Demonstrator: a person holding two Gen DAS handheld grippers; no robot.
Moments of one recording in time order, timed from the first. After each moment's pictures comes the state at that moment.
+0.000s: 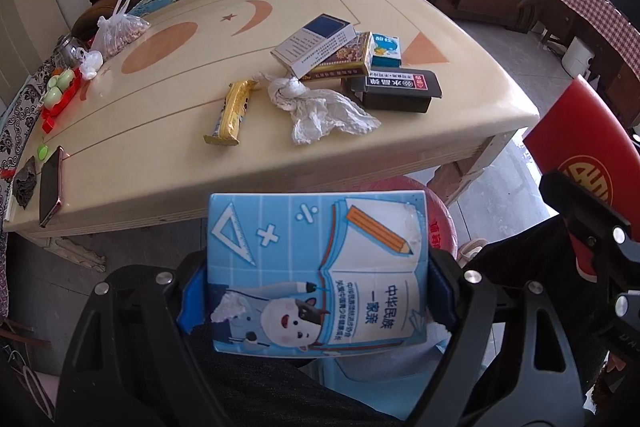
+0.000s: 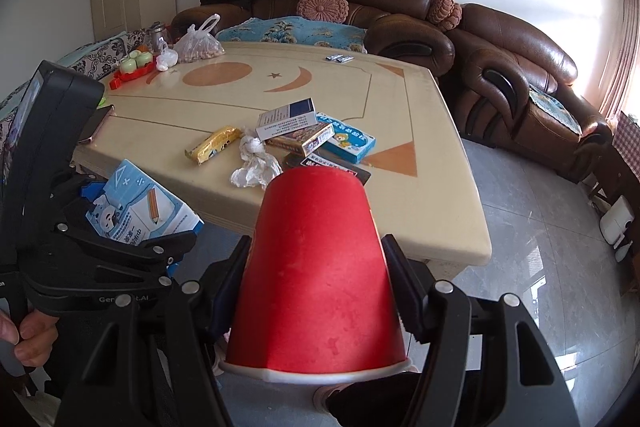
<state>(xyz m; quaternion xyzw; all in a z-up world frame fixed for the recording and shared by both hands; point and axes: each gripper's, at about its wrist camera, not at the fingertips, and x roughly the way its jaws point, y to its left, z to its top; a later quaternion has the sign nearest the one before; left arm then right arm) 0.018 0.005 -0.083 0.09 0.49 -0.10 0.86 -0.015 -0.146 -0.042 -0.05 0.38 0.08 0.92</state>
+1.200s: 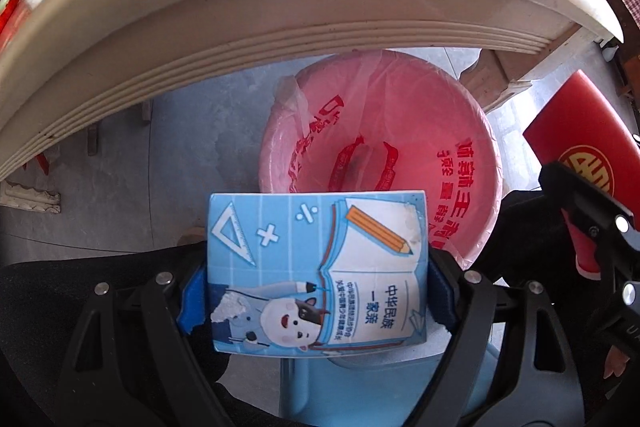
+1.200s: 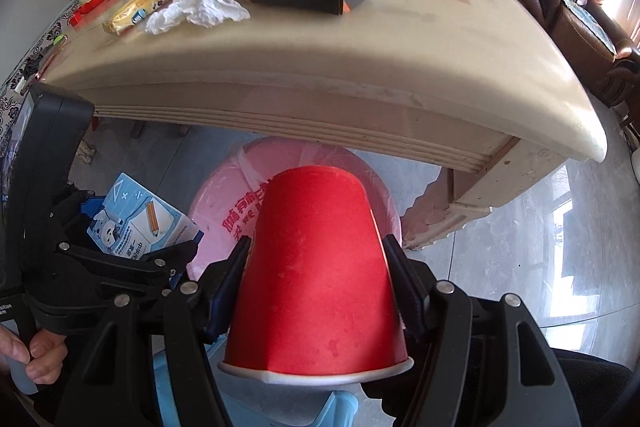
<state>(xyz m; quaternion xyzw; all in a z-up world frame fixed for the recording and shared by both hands) 0.059 -0.008 -0.254 0.07 0.64 -0.10 0.76 0.053 -0.159 -0.213 -0.01 0.54 0.09 0.84</state>
